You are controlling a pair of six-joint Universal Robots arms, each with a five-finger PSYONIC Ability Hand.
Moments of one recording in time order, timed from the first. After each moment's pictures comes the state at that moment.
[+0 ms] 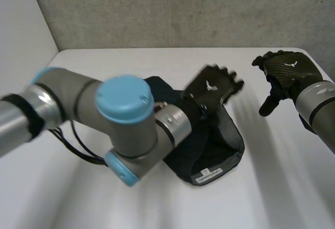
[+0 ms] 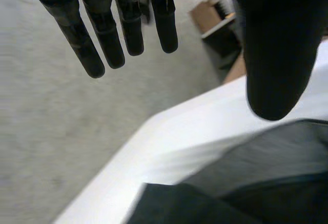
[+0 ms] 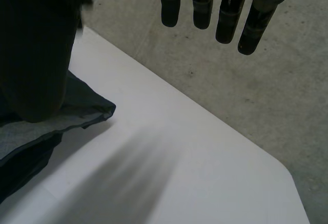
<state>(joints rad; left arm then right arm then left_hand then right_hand) 3.91 -2.27 -1.10 3.39 -1.29 3.45 1.87 -1.39 1.51 0.09 1.52 2.84 0.45 0.44 0.44 0.43 0.25 0.18 0.21 0.20 0.23 0.05</state>
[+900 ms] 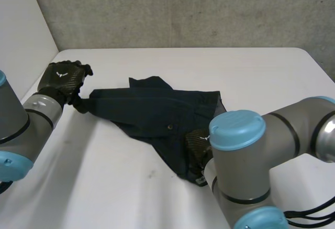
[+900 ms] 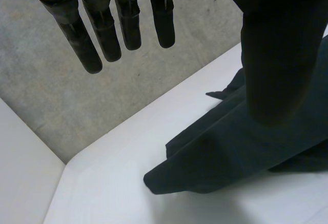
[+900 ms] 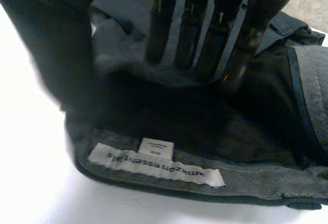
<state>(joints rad) 4.49 -1.85 -1.65 3.38 -1.50 3.45 2.36 -0.99 1.45 0.06 1.78 3.15 0.40 0.38 0.38 0.37 0.19 0.69 0.78 0.75 0.75 0.54</state>
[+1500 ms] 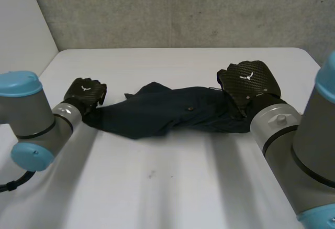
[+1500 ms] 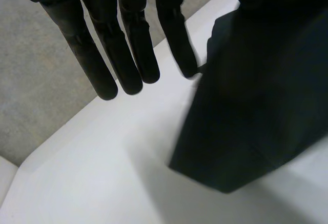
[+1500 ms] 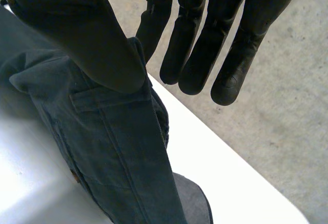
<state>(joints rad) 4.47 -2.15 -1.48 3.39 -1.41 3.59 2.20 -1.41 1.53 0.03 1.75 2.78 0.95 0.90 0.89 0.89 0.70 0.95 1.17 1.18 1.19 0.98</state>
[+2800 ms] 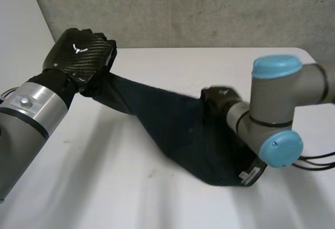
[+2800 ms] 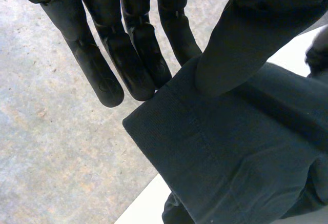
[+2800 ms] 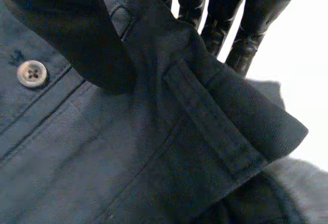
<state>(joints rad) 4.30 -1.54 -1.68 3.28 -1.41 3.54 2.08 -0.89 1.13 0.13 1.52 3.12 1.15 1.20 1.19 1.20 0.96 0.97 1.18 1.18 1.17 0.95</state>
